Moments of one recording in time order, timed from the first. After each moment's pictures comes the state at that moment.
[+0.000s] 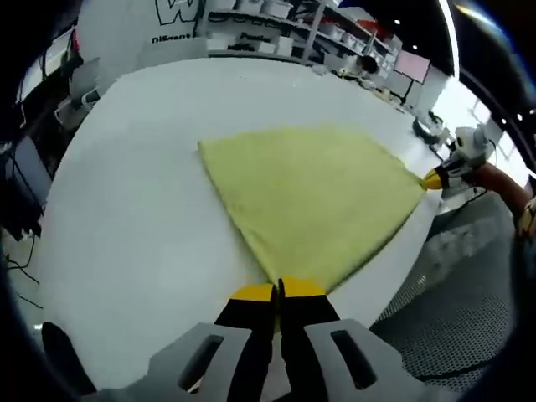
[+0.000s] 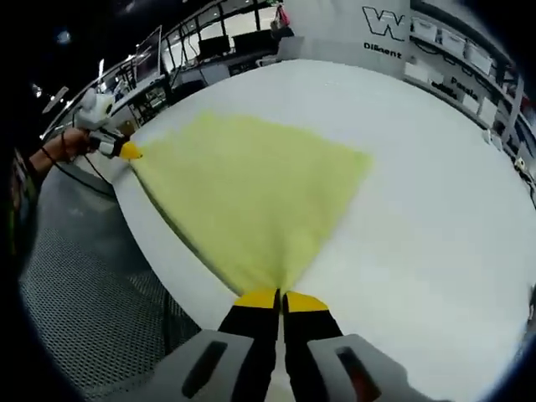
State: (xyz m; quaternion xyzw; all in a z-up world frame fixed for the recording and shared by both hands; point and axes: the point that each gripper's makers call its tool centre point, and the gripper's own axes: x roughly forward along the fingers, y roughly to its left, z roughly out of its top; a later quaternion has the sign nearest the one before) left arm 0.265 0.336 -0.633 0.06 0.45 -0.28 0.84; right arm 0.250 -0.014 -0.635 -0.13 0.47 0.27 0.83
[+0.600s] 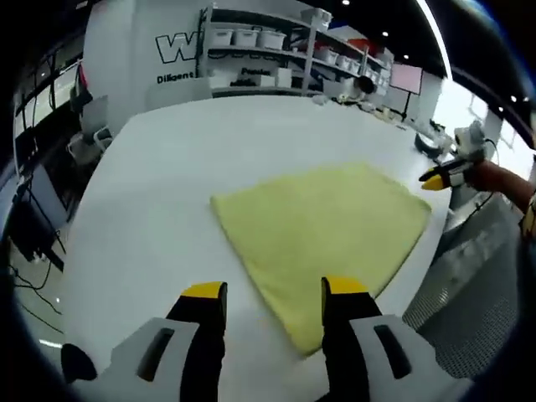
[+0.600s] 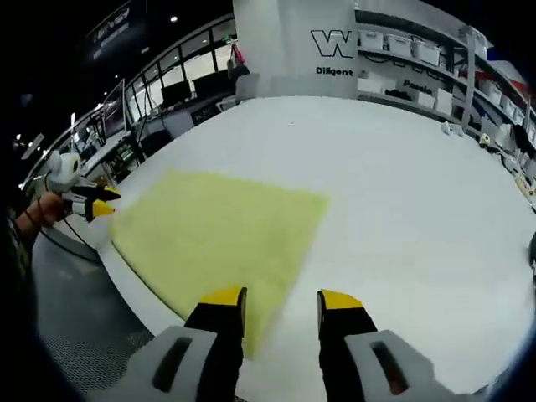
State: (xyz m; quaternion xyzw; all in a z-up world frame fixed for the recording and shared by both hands) left arm 0.301 0.334 -0.578 0.04 0.31 -0.26 0.91; right arm 0.293 -0.029 -0.595 -0.03 0.37 0.18 0.91
